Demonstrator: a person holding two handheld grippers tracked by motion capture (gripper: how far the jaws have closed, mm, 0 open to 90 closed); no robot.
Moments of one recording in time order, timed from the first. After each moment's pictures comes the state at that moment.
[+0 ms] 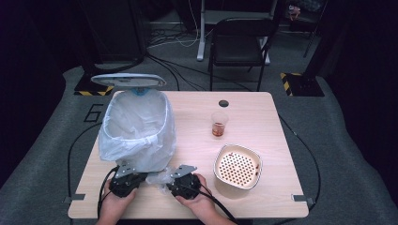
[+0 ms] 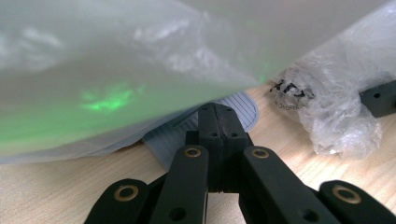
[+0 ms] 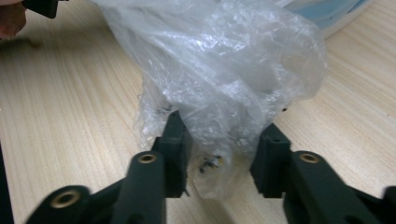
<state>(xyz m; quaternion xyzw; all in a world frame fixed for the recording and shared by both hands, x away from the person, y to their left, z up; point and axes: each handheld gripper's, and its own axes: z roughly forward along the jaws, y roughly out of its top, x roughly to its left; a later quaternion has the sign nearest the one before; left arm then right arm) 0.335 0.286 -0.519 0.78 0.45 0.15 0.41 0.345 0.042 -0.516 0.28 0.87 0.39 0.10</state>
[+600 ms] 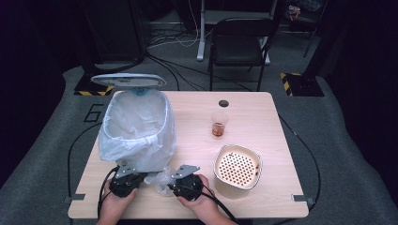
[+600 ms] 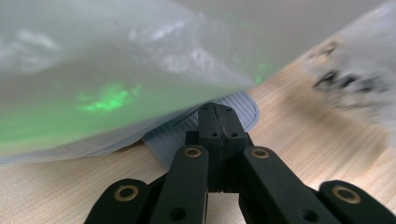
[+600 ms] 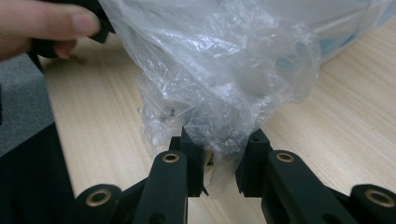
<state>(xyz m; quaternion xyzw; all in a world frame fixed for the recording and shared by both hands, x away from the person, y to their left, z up) 0.335 0.285 -0.519 0.78 0.45 0.16 0.41 0.333 0.035 -0.487 0.26 0.87 0.41 0.09</state>
